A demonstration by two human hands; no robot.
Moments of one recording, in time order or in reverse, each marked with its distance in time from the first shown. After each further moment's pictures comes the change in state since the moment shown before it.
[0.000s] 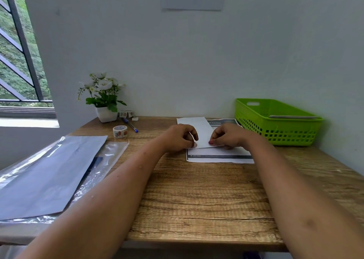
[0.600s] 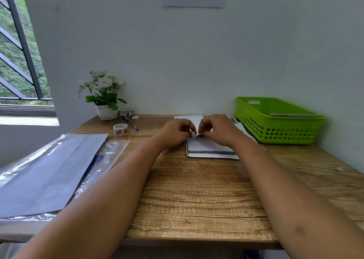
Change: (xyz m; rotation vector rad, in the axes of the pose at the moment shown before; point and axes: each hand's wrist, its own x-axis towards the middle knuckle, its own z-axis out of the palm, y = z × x) left_hand 0.000 -0.004 -0.002 -0.103 0.159 -0.002; right_hand 0.009 -0.019 0.021 -0.287 0.315 -0.345
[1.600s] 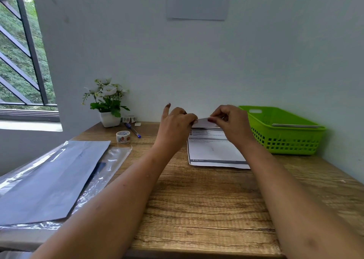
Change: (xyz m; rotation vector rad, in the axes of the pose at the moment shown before) left_hand 0.002 0.020 -0.008 0.583 0.568 0.322; right_hand 0.004 -0.002 -0.024 0.311 0.485 -0.084
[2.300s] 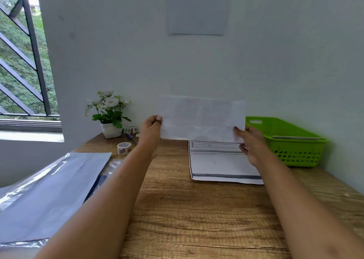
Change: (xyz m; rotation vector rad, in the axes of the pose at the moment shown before) left_hand 0.006 -0.042 -0.016 -1.199 0.120 -0.907; right_hand 0.001 0.038 -0.017 0.649 0.136 0.819
